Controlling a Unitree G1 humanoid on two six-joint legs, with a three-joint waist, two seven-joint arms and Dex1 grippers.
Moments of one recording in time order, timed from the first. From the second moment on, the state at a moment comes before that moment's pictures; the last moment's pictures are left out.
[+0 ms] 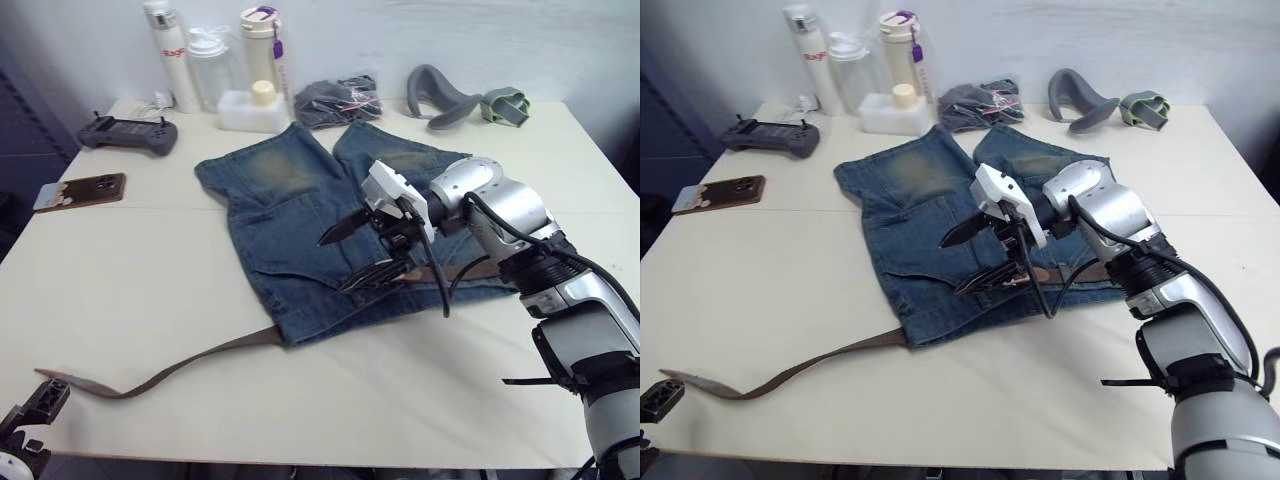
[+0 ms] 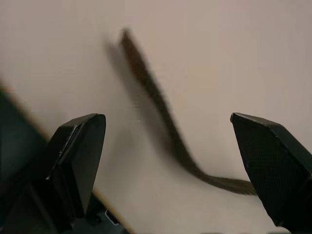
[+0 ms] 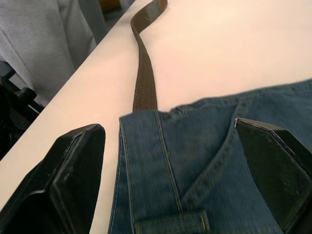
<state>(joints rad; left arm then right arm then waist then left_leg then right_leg) 1.10 0.60 0.89 -0.98 -1.97 0.28 0.89 -1.11 -0.65 0.51 0.33 0.55 0.38 1.55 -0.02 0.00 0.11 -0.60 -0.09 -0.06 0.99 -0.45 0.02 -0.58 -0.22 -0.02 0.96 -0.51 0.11</state>
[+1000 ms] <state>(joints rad) -0.10 0.98 0.16 -0.51 -1.52 0.56 0.89 -0.84 -0.90 0.17 -0.14 0.47 0.76 1.32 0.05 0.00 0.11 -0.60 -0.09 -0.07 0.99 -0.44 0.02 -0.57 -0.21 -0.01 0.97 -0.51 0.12</state>
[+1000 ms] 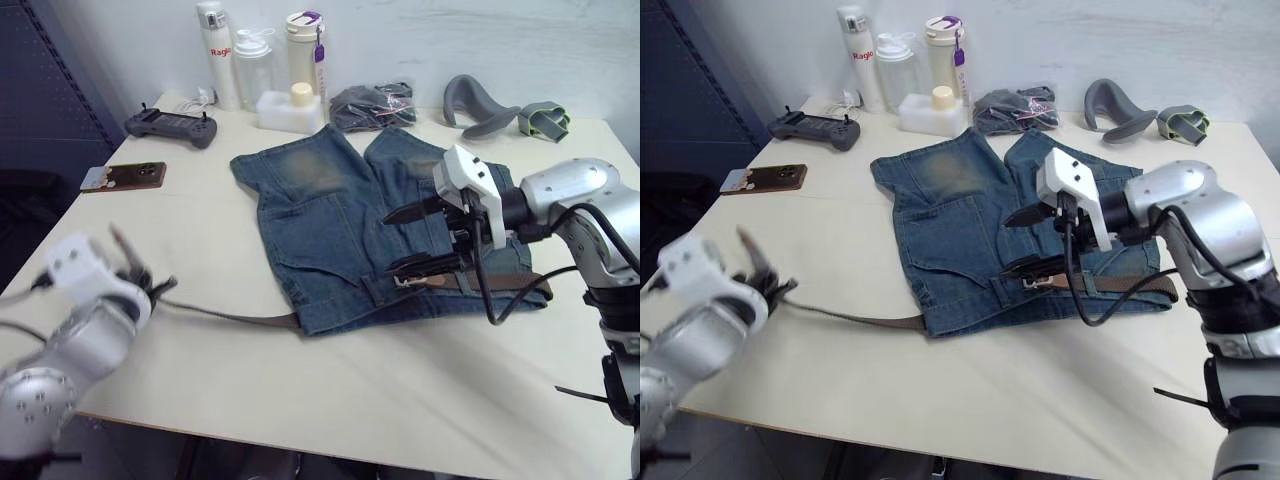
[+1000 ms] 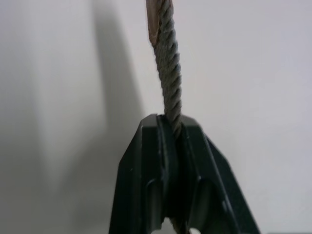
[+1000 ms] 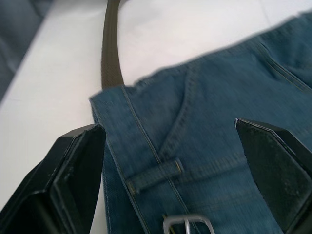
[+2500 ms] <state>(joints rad) -0.86 0.64 -0.03 0.07 -0.35 0.70 -0.80 -0.73 -0.72 0.28 -0.05 -0.13 0.00 0.88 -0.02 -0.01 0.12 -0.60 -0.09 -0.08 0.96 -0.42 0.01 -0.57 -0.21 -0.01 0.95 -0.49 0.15</state>
